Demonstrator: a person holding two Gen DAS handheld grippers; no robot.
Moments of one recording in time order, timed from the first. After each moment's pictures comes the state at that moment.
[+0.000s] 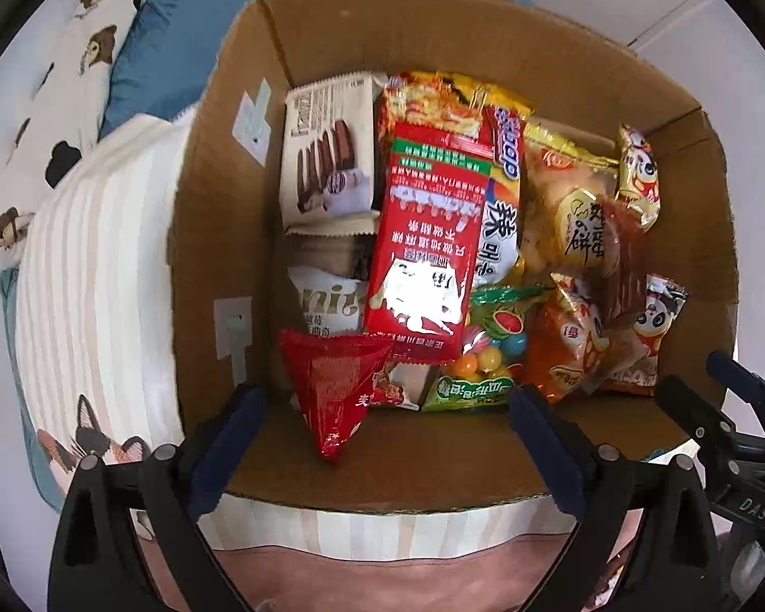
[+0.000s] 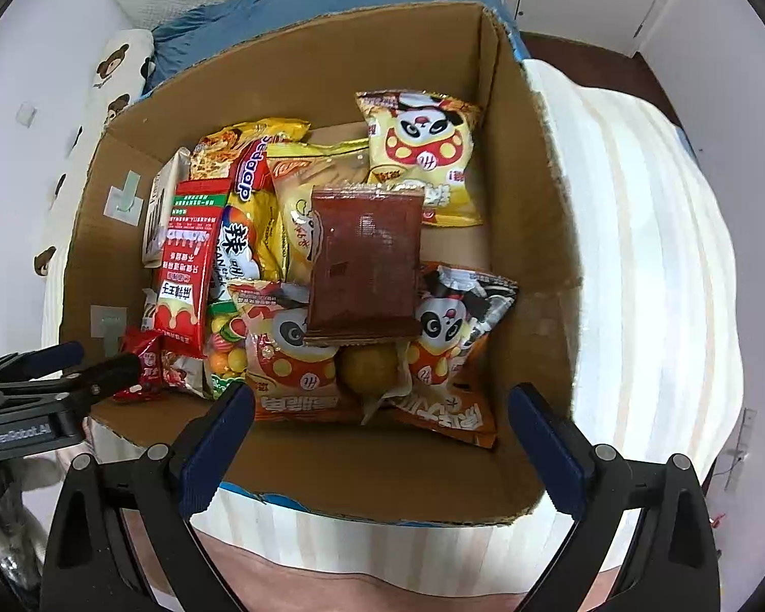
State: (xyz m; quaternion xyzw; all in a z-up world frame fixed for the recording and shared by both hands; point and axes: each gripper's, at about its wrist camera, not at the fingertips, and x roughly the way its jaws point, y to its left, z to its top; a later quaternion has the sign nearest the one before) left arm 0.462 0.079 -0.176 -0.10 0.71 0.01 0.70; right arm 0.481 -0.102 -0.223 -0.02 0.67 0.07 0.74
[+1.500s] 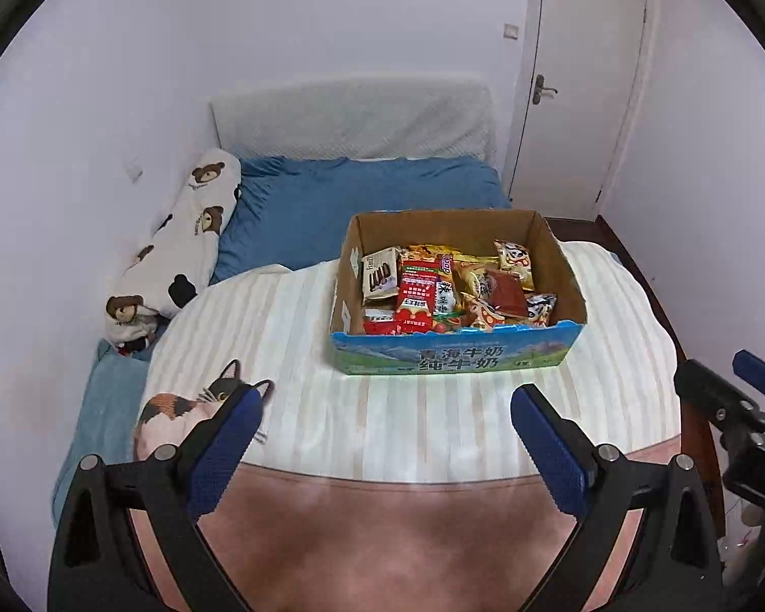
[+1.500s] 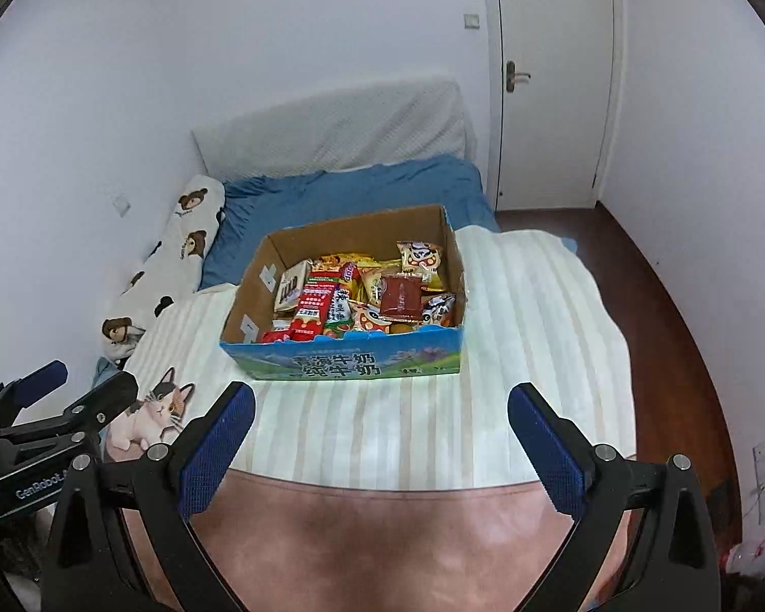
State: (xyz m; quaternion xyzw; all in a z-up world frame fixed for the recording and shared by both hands) left arm 0.184 0.041 0.031 -0.04 0.42 0.07 0.90; right arm 0.181 -0.139 -0.012 0.00 0.42 0.10 0.90
